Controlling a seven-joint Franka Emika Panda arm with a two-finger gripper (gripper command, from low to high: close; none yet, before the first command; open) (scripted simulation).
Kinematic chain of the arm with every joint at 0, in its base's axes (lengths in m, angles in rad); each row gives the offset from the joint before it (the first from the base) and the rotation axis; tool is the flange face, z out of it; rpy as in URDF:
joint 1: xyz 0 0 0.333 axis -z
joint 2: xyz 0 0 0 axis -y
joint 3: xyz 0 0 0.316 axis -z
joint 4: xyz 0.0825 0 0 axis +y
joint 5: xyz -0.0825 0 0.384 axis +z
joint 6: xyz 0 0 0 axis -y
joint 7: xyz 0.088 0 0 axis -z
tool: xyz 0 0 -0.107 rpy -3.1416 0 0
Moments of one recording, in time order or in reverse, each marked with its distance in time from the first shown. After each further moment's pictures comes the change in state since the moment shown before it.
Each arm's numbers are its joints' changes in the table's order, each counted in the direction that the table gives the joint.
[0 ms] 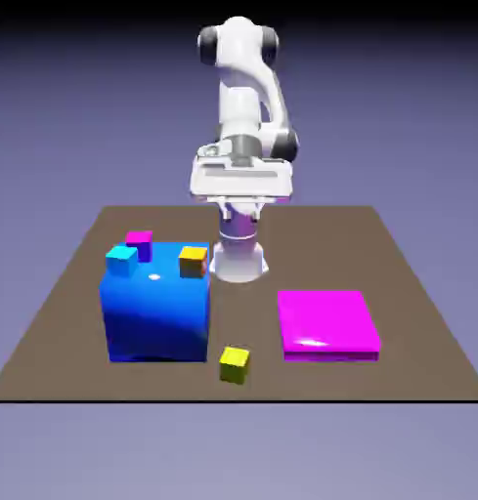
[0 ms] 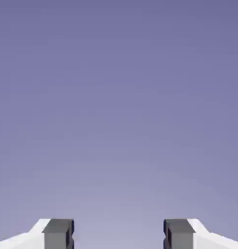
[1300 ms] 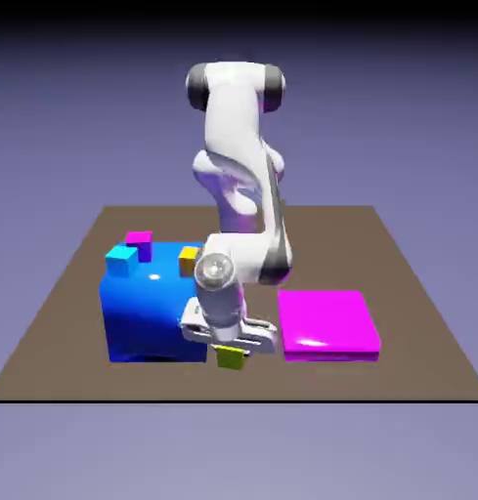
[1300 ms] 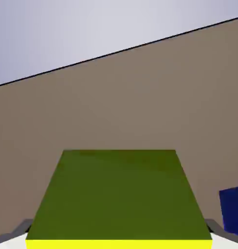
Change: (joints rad) arm 0.067 -0.878 0.027 -0.683 0.115 -0.906 0.169
